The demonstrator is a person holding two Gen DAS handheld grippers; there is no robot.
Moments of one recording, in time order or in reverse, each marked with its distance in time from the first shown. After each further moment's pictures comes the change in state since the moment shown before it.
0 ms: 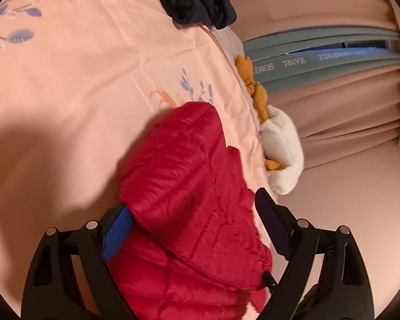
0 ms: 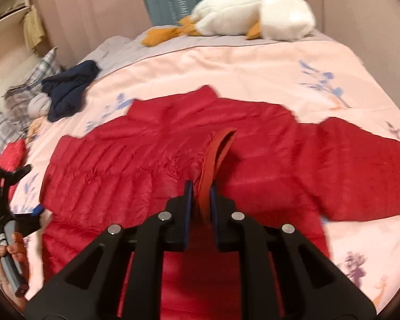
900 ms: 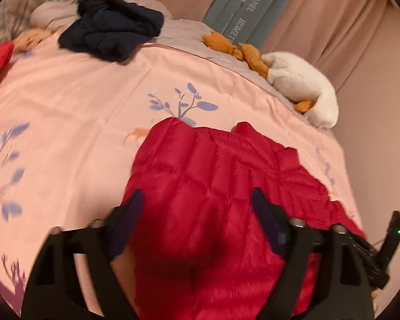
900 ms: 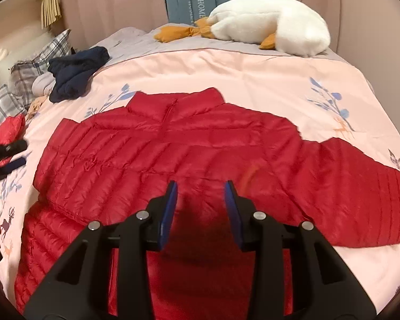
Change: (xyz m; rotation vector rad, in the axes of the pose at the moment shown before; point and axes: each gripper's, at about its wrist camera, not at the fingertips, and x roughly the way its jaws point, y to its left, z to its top) left arm 0.025 -0.096 -0.008 0.615 0.018 0.329; right arm 0.012 0.015 0.002 -0.152 -0.016 0.016
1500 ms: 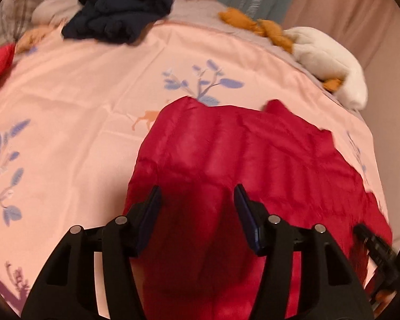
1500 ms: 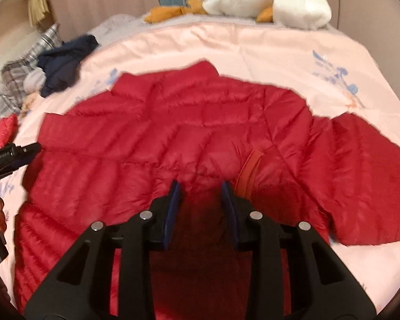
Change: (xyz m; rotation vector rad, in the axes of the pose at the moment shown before) left arm 0.021 -0.003 -0.010 0.053 0.081 0.133; right arm 0.027 -0.017 -0.010 0.047 0.070 0.020
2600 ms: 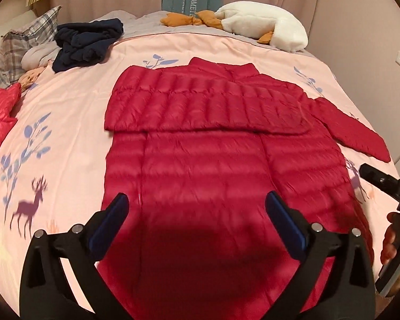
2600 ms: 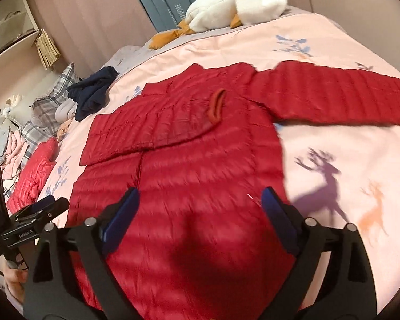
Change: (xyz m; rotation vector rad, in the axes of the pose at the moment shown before) left arm -0.124 -0.088 -0.158 0.262 -0.013 0.015; right arm -0.146 -0.043 -0.122 0.210 -0.074 0.144
